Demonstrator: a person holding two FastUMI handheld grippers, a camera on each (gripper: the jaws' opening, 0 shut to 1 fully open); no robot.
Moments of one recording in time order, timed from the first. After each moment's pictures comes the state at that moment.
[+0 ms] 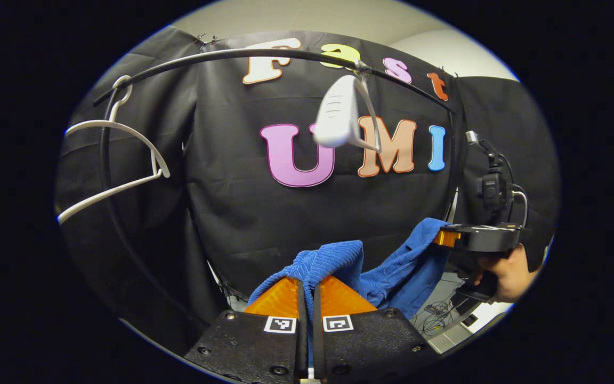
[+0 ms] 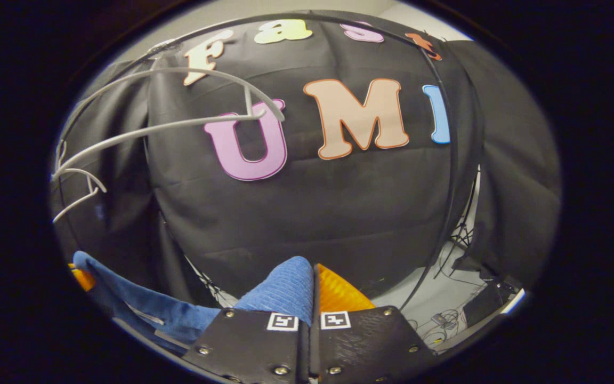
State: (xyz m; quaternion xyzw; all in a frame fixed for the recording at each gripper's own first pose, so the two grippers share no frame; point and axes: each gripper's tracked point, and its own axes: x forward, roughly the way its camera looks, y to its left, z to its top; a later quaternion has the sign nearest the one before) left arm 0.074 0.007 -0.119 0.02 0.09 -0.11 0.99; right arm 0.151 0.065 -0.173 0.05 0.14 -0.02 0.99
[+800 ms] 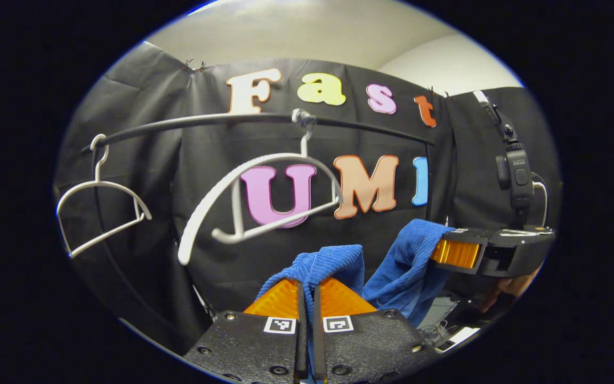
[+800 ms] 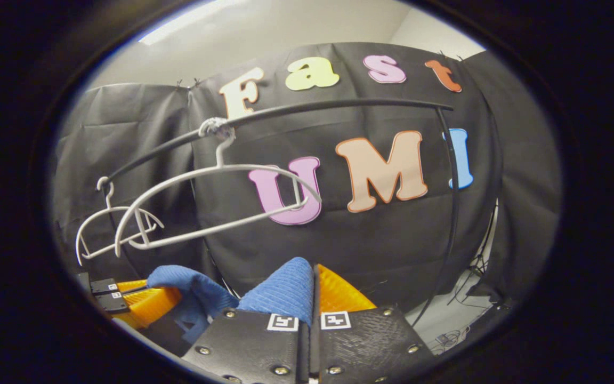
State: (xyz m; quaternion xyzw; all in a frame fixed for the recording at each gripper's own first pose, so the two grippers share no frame) left arm 0.073 -0.089 -0.020 0.01 -0.02 -0.13 0.99; right arm 0.106 0.085 -0.026 0.06 0.05 0.06 1.00
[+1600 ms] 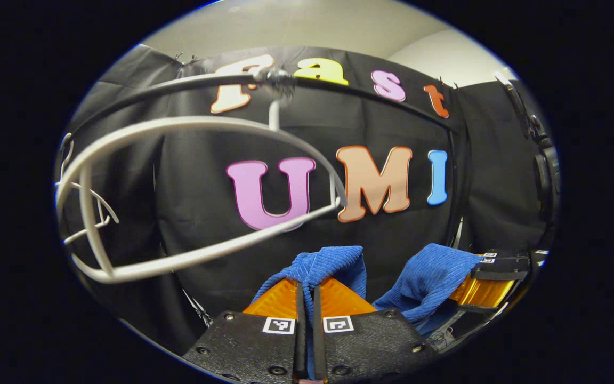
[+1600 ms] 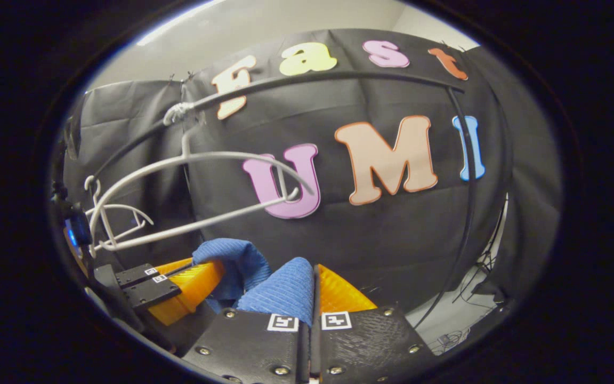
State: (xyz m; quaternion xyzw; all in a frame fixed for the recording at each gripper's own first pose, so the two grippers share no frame) left arm 0.185 -0.128 -0.061 0.02 0.02 -0.11 0.99; right arm 0.169 0.075 -0.094 0.05 0.11 0.07 0.99
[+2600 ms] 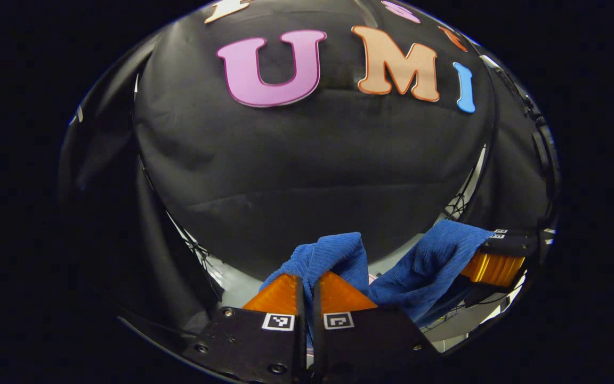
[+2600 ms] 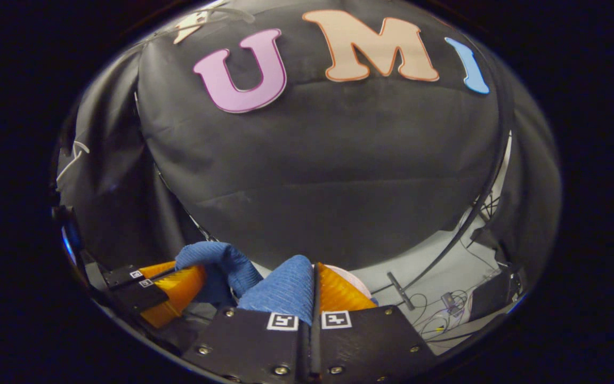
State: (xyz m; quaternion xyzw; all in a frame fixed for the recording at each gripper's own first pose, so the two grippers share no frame) left arm 0.256 -0.105 -0.322 0.05 0.26 -0.08 0.96; right arm 0.239 0.058 -0.335 0.05 0.32 0.02 0.95
